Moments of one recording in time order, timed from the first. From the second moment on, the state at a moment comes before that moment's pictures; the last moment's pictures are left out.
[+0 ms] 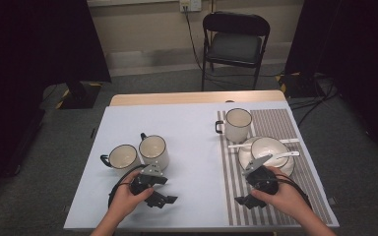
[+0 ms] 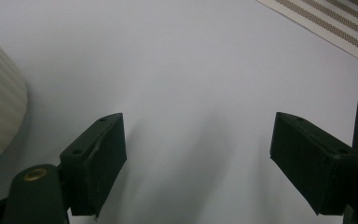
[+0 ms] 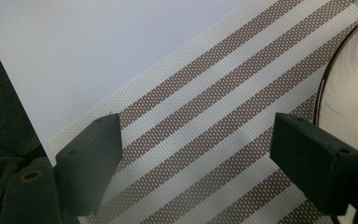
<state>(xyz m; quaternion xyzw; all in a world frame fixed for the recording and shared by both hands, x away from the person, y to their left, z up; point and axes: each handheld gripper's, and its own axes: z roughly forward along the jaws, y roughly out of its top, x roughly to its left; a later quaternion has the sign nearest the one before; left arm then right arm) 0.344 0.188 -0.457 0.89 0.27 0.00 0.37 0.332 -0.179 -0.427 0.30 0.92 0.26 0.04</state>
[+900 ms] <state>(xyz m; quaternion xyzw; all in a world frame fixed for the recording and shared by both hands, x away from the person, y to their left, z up) 0.340 0.203 -0.462 0.90 0.27 0.01 0.36 0.325 -0.184 -0.447 0.30 0.92 0.25 0.03</state>
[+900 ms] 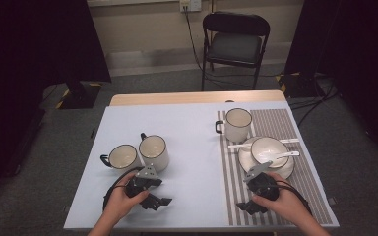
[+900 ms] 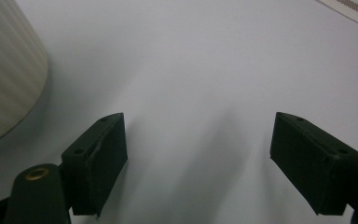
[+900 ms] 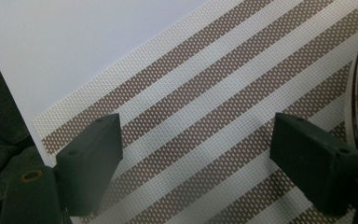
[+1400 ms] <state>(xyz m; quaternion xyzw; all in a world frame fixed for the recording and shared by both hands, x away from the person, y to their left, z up) 0.337 0.212 -0.464 0.90 0.26 0.02 0.36 0.324 -0.186 -0.453 0.29 0.92 0.25 0.04</state>
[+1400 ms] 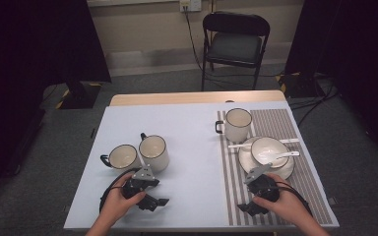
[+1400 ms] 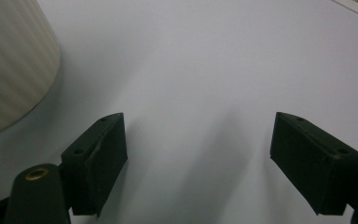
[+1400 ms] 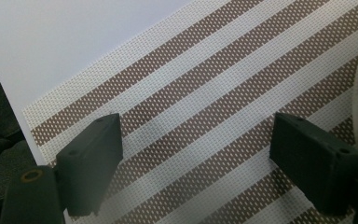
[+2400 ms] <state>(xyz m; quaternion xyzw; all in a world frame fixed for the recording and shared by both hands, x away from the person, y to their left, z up) 0.324 0.238 -0.467 0.89 0.26 0.03 0.36 0.311 -0.195 -0.463 0.26 0.92 0.30 0.08</state>
